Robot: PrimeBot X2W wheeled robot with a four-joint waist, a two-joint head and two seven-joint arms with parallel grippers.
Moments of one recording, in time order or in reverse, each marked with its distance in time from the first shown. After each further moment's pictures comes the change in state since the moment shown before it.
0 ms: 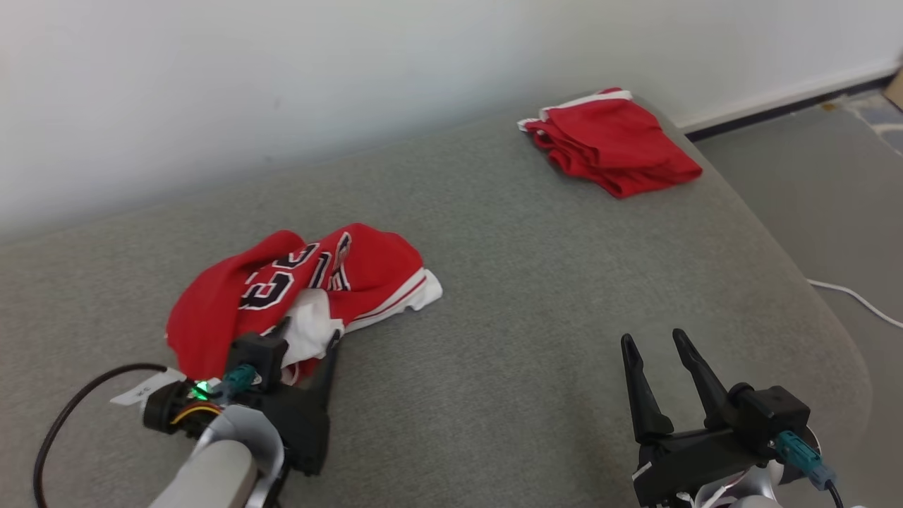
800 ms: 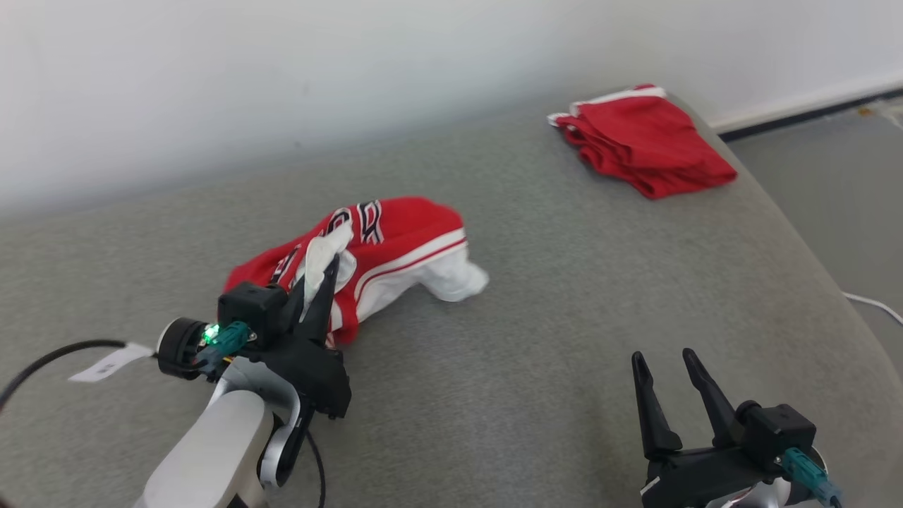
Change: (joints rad) left arm -0.113 -0.055 0.032 0.051 -0.028 -0.026 -0.118; right arm 0.013 0.000 -0.019 0.045 0.009 0.000 -0.033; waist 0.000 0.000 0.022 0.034
